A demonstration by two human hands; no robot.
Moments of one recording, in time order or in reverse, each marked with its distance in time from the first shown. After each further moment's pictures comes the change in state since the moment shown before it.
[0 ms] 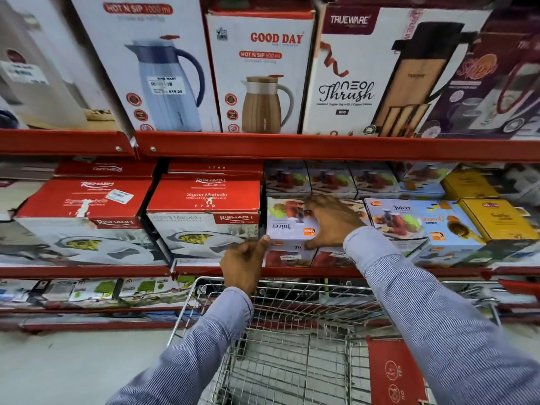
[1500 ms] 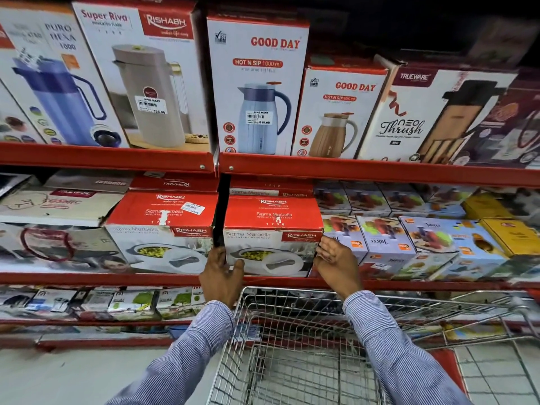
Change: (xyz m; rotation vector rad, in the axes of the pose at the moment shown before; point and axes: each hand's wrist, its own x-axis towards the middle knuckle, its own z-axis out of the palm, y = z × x) left_hand 0.033 -0.041 -0.157 0.084 0.148 0.077; right_hand -0.035 -0.159 0.031 1.227 0.270 0.455
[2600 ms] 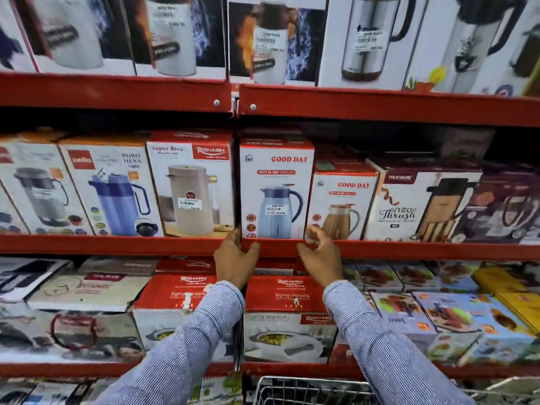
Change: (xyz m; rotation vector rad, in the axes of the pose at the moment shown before) left_hand 0.086 0.171 -0.066 -0.059 0.034 0.297; right_hand 0.040 -0.172 0.030 -0.040 0.254 -0.375
